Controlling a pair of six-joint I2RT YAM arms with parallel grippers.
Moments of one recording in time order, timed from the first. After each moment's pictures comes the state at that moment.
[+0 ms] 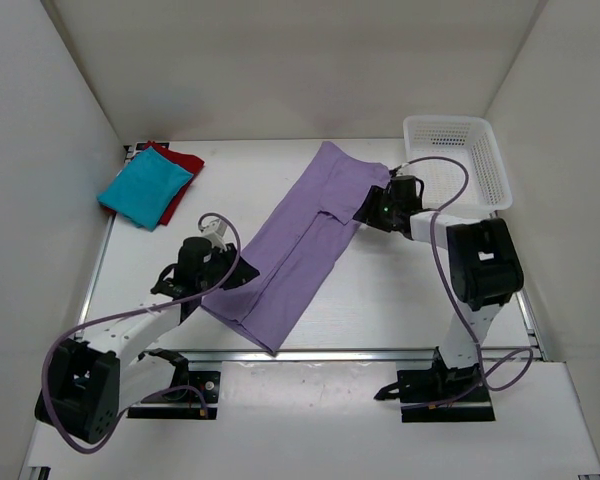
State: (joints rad) left arm -0.36 1.08 0.42 0.08 0.29 -0.63; right arm 0.20 1.83 1.01 0.11 -0.24 0.53
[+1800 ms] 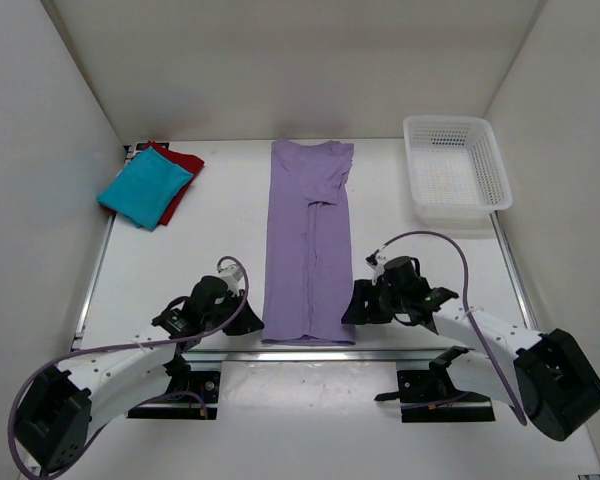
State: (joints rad) left arm -0.63 0.85 0.22 -0.11 0.23 -0.69; right arm 0.54 1.10 0.38 -0.19 -0.43 0.52
